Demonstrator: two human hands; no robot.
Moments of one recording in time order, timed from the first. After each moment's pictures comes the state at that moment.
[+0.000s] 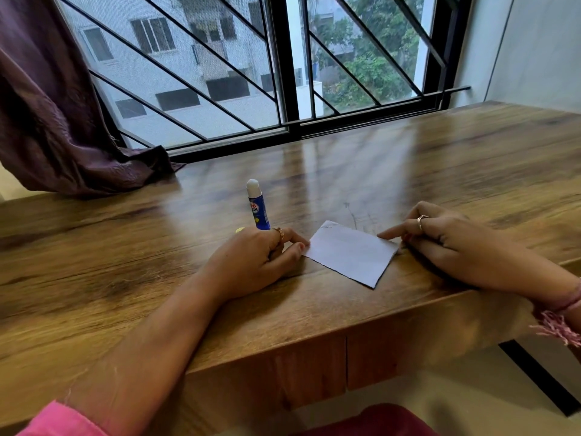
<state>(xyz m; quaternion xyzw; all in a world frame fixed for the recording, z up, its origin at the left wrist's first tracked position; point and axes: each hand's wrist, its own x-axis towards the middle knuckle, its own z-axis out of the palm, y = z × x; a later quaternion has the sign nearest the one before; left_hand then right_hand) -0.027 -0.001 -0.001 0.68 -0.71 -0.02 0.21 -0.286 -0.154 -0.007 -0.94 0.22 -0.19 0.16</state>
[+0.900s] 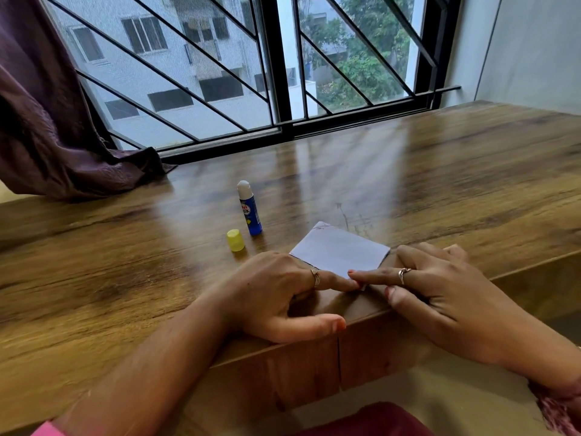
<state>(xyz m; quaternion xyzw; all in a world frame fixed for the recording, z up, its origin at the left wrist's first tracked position) -0.069 0.010 0.011 0.51 -0.85 -0.03 0.12 -0.296 -0.080 -0.014 -0.95 0.23 -0.17 0.10</state>
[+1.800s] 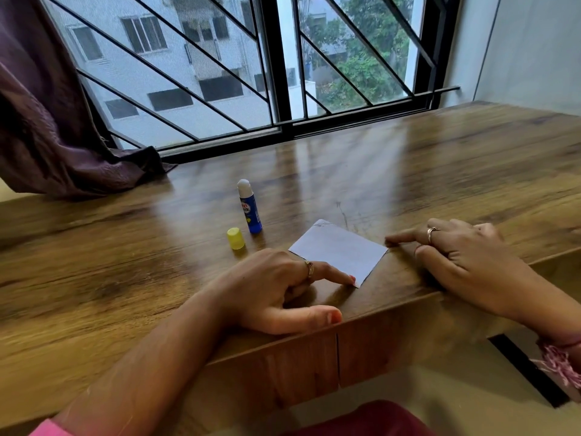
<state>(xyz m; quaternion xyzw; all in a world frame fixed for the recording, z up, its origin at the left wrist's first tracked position) -0.065 0.010 0.011 0.53 -0.83 -0.07 0.14 -0.303 -0.123 -0.015 -0.92 0.33 -0.20 0.09</state>
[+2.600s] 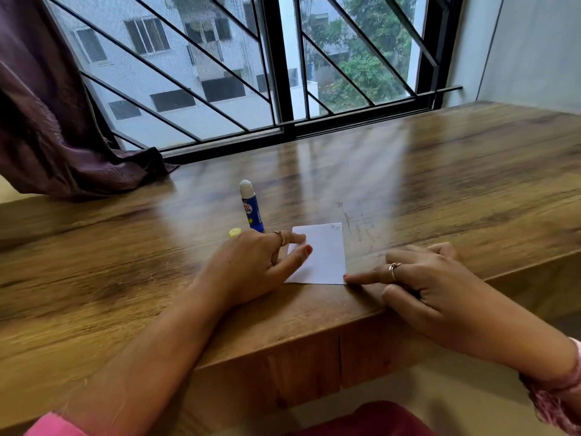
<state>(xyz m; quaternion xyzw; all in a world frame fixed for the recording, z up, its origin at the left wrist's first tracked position) -0.041 0.001 -0.003 0.71 -0.68 0.04 0.20 -0.282 -0.078 -0.007 -0.95 0.22 -0.18 0.13</state>
